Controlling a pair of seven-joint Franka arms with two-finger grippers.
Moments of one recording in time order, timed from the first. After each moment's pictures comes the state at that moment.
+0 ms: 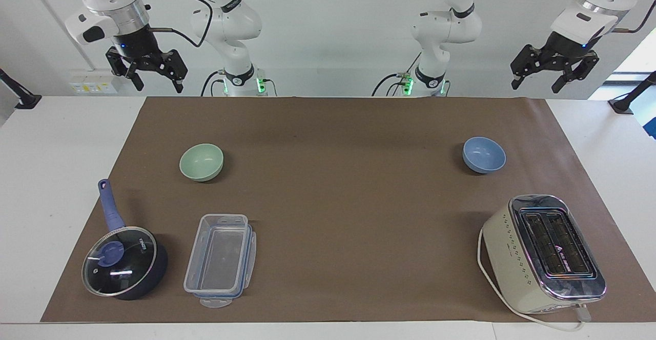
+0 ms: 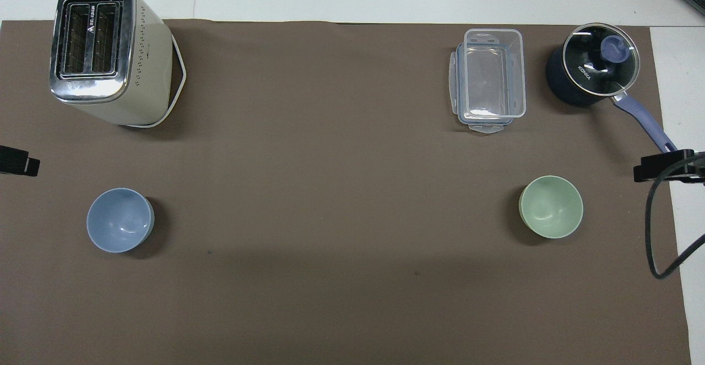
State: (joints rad) left arm -0.11 -0.05 0.10 -1.47 -0.02 1.42 0.15; right arm -0.01 -0.12 -0.04 -1.63 -0.02 1.52 0.04
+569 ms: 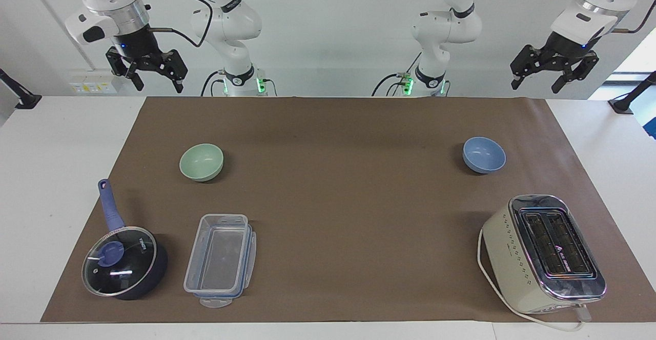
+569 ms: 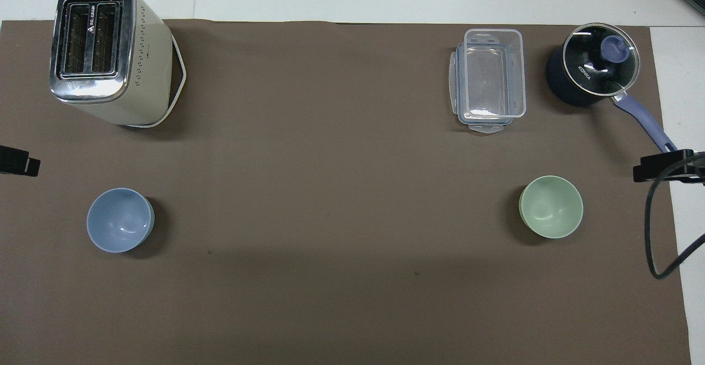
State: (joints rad) left arm -0.11 -0.05 0.10 -1.47 -0.02 1.42 0.15; right arm -0.01 -0.12 -0.03 -1.63 -0.02 1.52 0.04
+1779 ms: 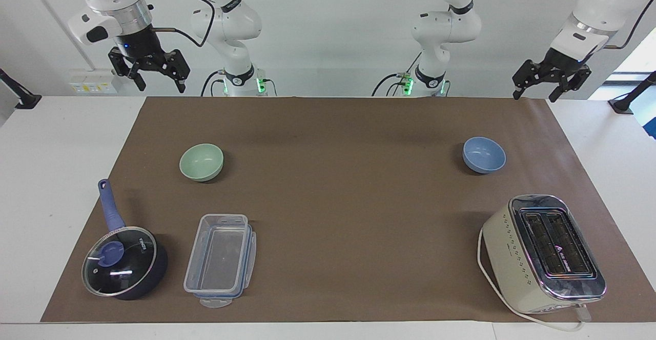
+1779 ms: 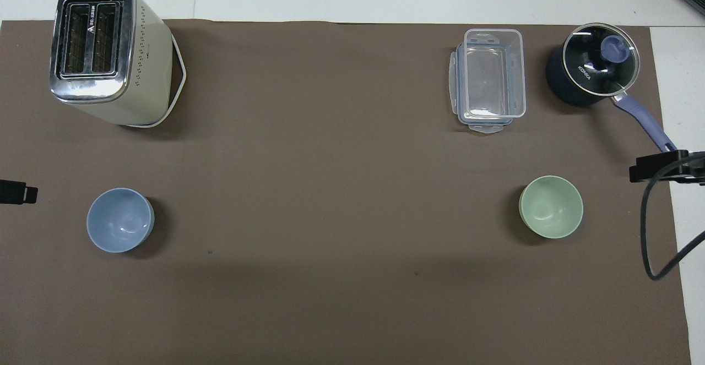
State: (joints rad) left arm -0.02 -0.20 0.12 -1.88 -0.02 1.70 0.24; right arm -0.01 -0.12 -0.03 -1.63 -0.02 1.52 0.04
